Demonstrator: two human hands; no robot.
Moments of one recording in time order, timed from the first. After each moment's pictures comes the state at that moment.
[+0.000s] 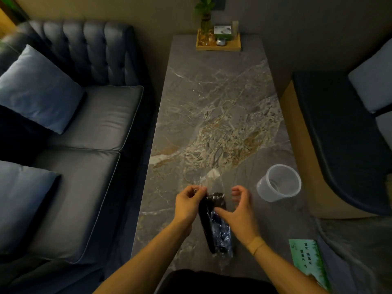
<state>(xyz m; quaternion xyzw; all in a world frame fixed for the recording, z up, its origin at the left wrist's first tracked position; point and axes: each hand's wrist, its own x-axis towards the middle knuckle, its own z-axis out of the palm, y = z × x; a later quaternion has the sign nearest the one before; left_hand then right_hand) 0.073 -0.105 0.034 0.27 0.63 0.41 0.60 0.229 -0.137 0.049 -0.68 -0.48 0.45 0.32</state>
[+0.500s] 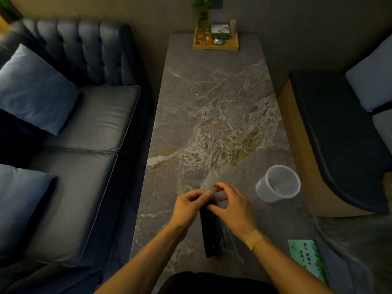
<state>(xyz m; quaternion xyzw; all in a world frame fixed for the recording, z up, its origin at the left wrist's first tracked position) 0.067 -0.107 0.046 0.36 0.54 0.38 0.65 0.220 -0.118 0.084 -0.65 -0.61 0.39 0.24</state>
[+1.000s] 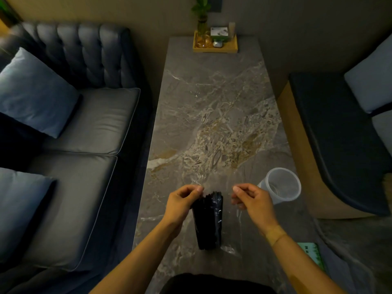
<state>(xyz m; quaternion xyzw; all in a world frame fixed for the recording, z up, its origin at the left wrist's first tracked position) 0.050 -0.093 0.056 0.33 0.57 0.39 0.64 0.260 -0.102 0.077 -0.65 -0.40 0.51 0.40</state>
